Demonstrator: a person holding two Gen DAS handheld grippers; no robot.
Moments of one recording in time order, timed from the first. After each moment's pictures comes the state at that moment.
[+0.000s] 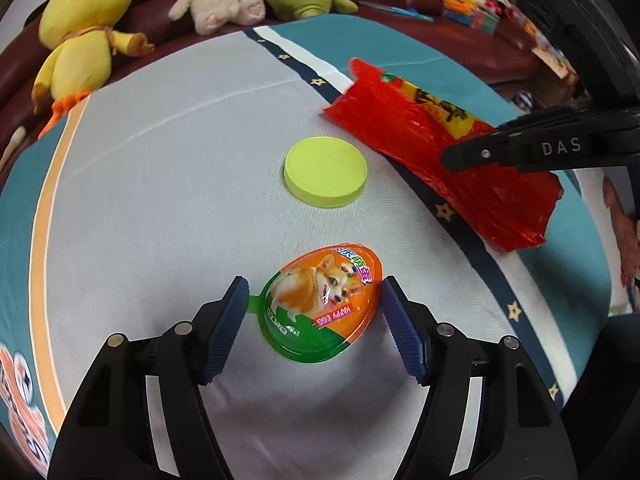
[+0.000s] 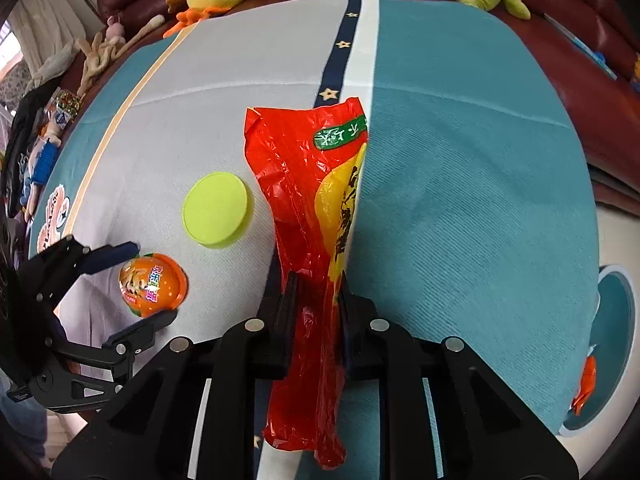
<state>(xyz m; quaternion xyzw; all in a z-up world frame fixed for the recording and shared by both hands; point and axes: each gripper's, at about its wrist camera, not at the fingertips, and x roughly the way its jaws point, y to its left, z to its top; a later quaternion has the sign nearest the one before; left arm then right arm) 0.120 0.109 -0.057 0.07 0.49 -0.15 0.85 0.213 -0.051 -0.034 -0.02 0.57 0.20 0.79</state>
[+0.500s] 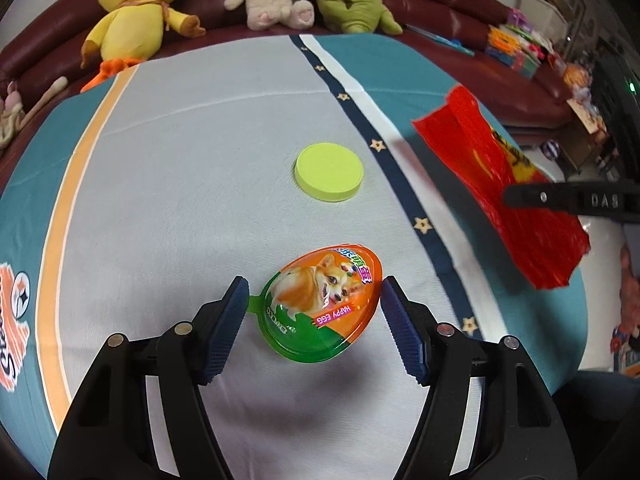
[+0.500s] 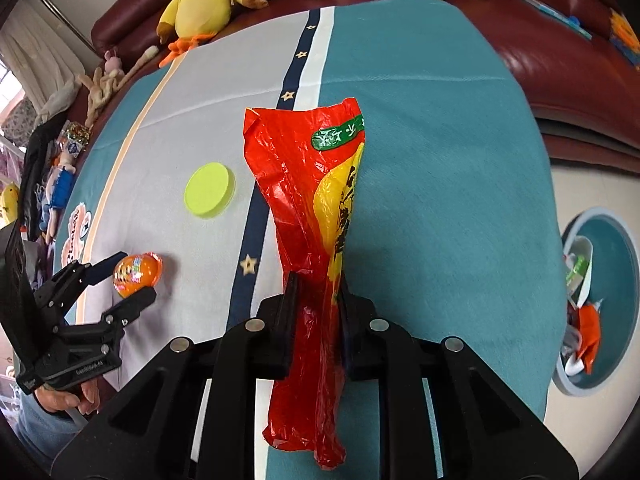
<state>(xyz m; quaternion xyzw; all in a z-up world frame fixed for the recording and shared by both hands) 0.089 0.099 -0.030 0.00 0.49 -0.07 0.87 0.176 -0.114 -0.013 0.04 0.57 0.20 0.80</state>
